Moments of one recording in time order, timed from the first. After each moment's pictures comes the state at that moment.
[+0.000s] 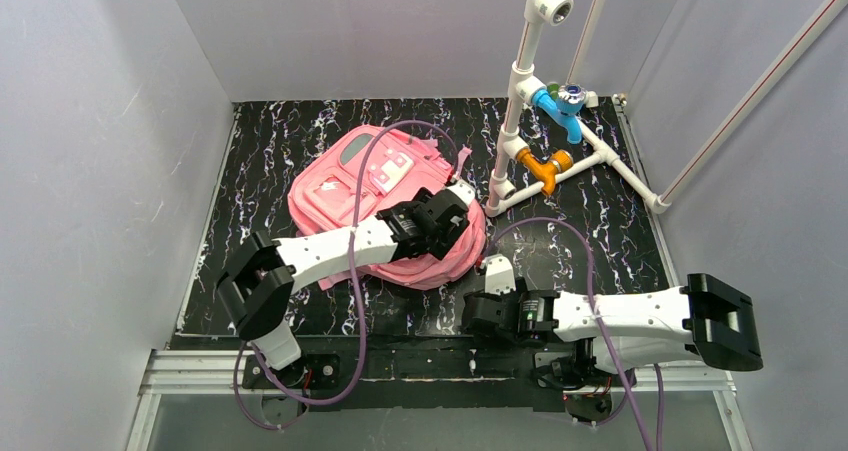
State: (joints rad) left arm -1.00 1.68 1.21 -0.51 -0.54 -0.08; right arm 1.43 1.16 0.57 -0.70 0.59 1.02
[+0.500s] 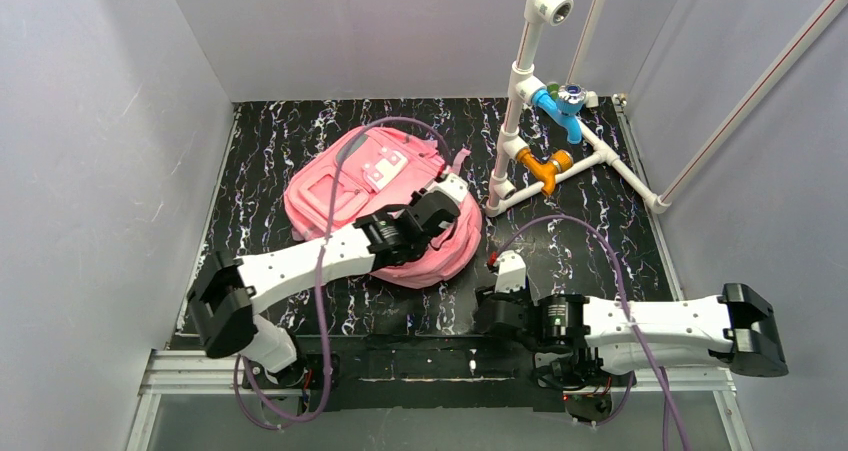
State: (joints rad) left arm -1.03 1.51 1.19 -0.54 -0.63 -0.08; right arm 1.46 0.97 0.54 -0.70 0.64 1.00
